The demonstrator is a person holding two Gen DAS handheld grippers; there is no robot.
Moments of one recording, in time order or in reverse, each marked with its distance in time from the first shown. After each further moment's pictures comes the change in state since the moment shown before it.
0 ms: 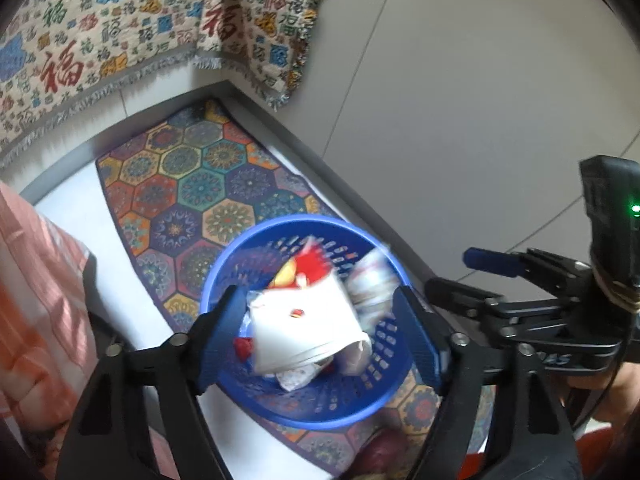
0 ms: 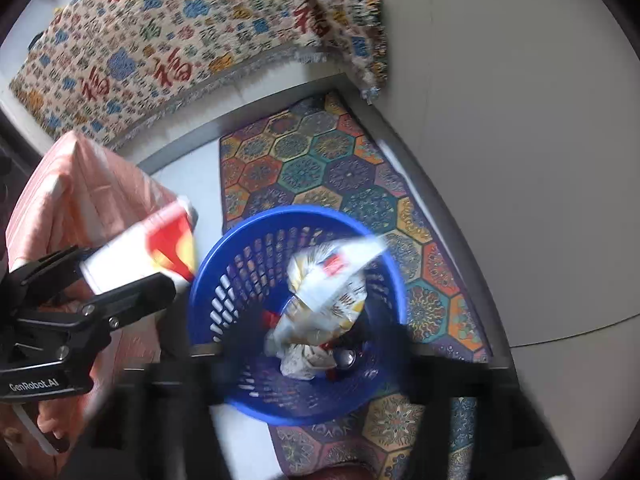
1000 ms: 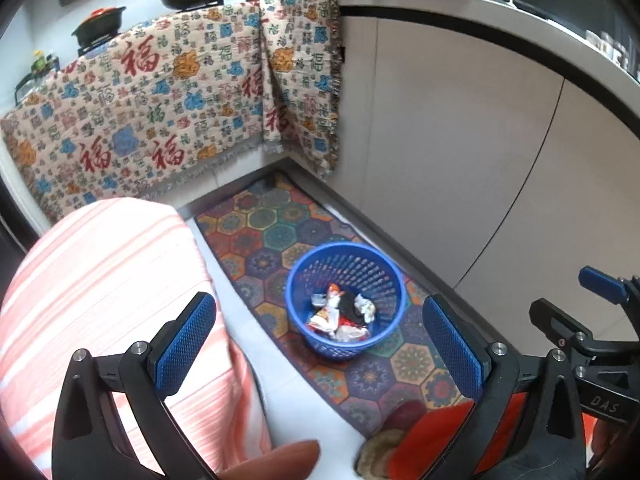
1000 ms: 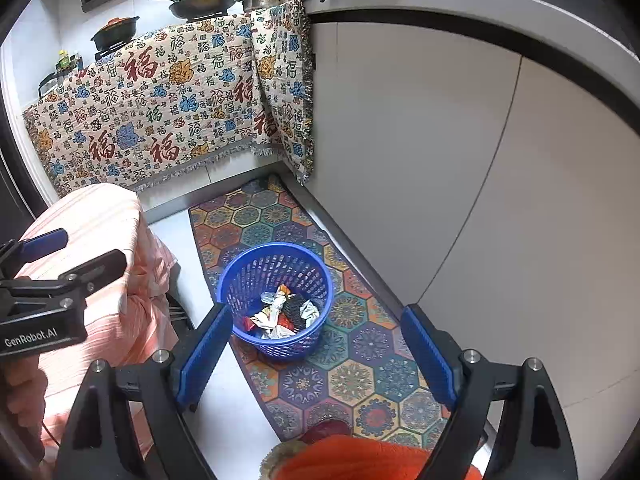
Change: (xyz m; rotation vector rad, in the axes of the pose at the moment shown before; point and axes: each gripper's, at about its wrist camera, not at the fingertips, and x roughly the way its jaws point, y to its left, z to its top) left arm -0.254 -0.068 -0.074 0.079 -0.222 0.272; right arm -0.280 0.100 -0.117 0.073 -0.281 -0.291
